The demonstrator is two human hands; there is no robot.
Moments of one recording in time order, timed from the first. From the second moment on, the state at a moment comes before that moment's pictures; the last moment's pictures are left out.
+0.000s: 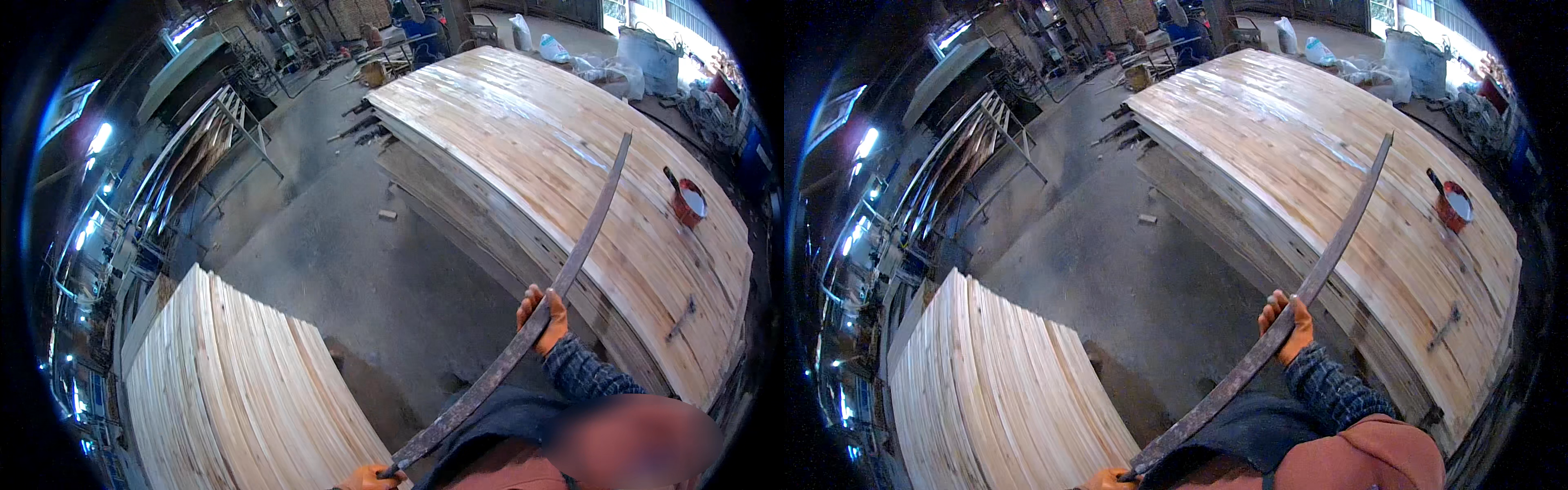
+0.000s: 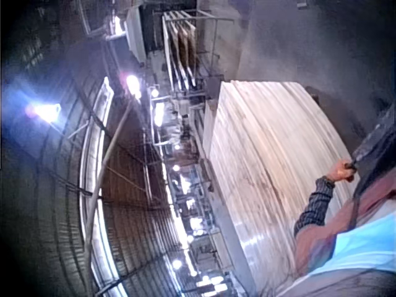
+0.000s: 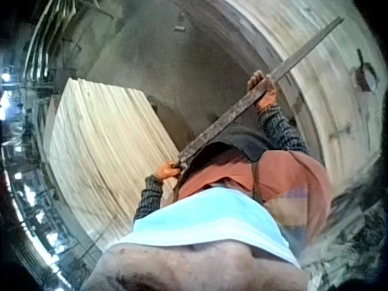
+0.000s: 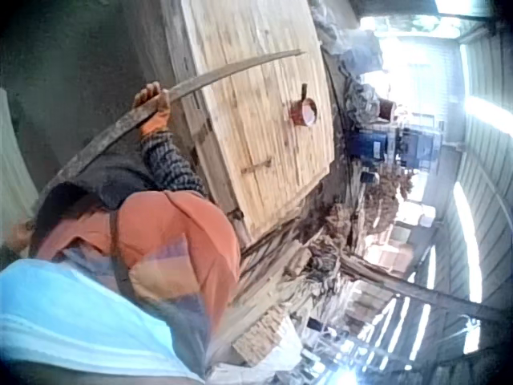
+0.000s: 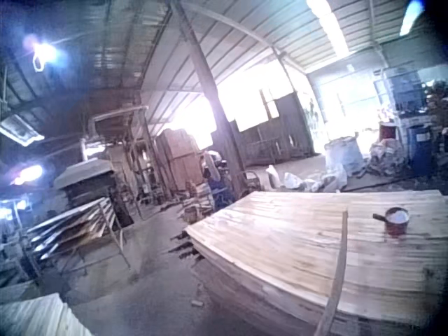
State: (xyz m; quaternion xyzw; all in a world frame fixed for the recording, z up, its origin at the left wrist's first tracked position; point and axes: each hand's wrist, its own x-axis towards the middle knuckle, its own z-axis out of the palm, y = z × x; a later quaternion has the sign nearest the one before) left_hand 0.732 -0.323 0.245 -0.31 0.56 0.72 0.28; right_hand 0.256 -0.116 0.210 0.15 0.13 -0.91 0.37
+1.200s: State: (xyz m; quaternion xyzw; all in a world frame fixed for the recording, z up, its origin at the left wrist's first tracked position) left_hand -0.041 -0.488 0.144 -0.31 0.68 0.58 0.32; right_hand -0.348 -0.276 0.088 0.21 0.36 -0.90 0.14
